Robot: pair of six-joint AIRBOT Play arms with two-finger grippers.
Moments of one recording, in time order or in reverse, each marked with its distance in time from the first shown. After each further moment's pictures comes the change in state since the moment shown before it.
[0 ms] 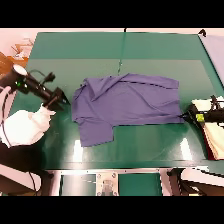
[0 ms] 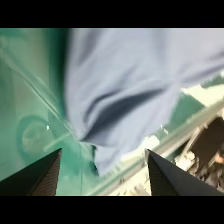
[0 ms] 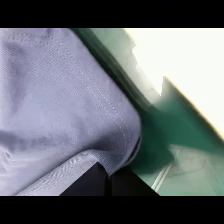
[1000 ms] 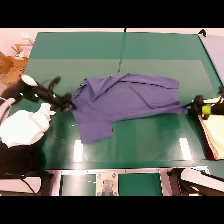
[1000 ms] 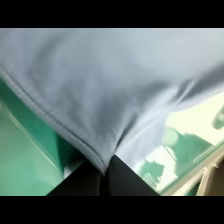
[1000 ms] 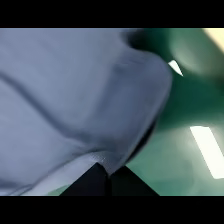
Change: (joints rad) left arm -0.112 0.232 -0.135 -0.060 0.257 0.036; right arm 0.000 0.122 0.121 0.146 0.133 -0.024
